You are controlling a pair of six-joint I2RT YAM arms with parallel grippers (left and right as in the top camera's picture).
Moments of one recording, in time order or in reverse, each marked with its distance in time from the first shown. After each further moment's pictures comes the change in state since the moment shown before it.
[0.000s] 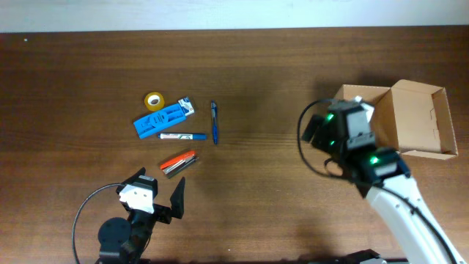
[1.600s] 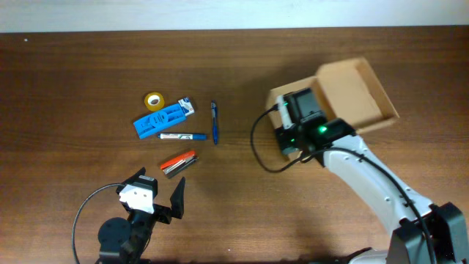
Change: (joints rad) left arm 0.000 0.000 0.000 0.000 0.000 0.000; right arm 0.200 0.342 0.106 0.061 -0.157 -0.645
